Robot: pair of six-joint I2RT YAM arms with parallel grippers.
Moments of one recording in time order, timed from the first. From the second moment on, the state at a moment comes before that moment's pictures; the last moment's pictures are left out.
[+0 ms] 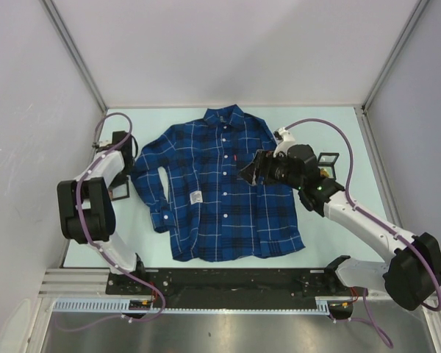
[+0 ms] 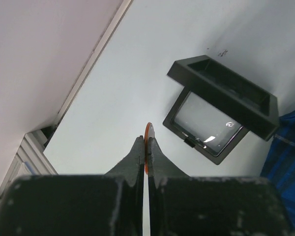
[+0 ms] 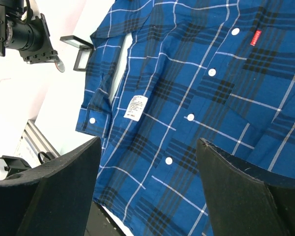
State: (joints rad) left arm 0.10 1.68 1.13 -0.72 -0.73 -0.39; right arm 0.59 1.20 0.86 -0.02 -0.23 0.55
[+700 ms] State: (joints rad) left arm 0.08 1.81 1.19 -0.66 -0.72 -0.36; right arm 0.57 1.15 0.84 -0.01 -0.23 0.55
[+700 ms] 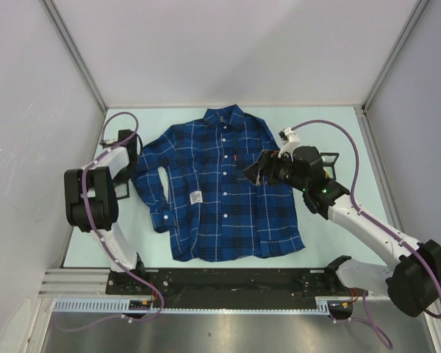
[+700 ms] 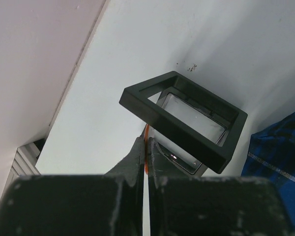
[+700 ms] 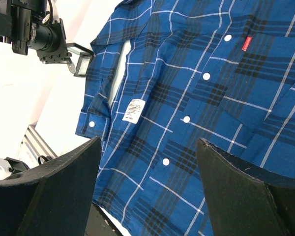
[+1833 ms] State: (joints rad) left arm 0.07 1.85 1.23 -0.67 -0.70 -0.35; right arm 0.55 1.14 0.83 -0.01 -0.23 0.55
